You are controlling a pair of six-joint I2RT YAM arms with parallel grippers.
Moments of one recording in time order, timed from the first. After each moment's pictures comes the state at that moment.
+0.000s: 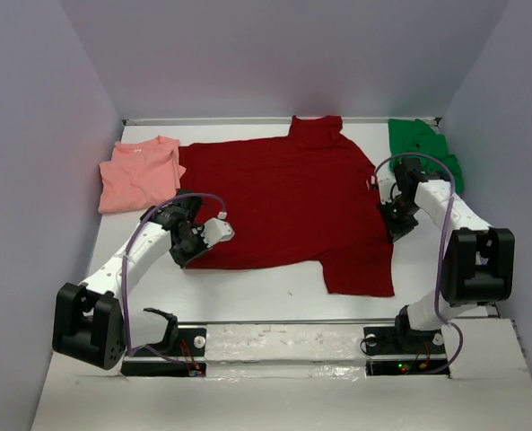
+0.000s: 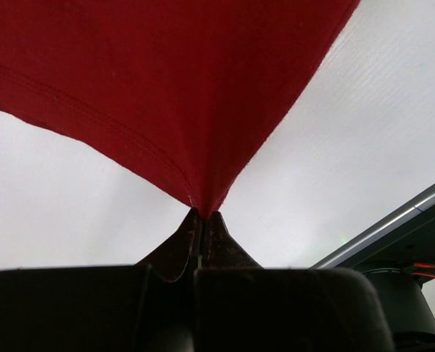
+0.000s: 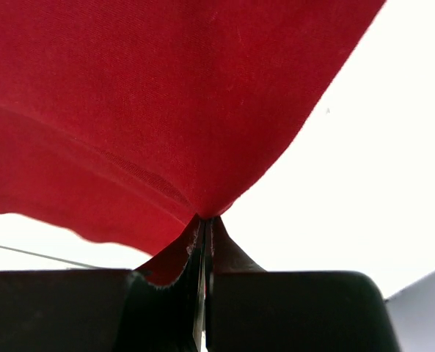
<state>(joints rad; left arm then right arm) -0.33 1.22 0.83 -0.97 0.05 0.72 0.01 1.57 1.12 -1.00 -0.08 -0.33</state>
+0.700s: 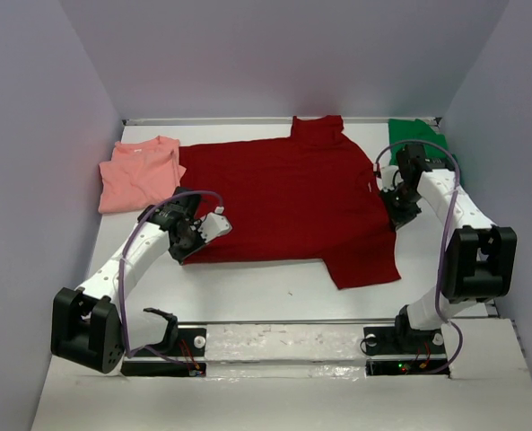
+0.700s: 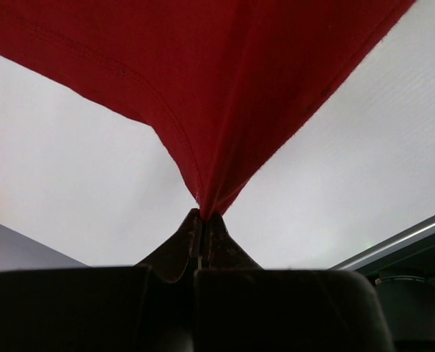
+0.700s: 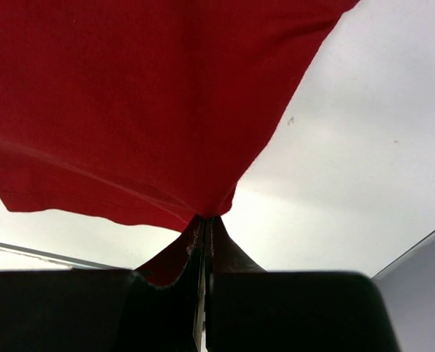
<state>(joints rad) -0.33 1.19 0.86 -0.96 -0.04 0.69 0.01 1.57 1.26 -1.08 -0.05 -0.33</state>
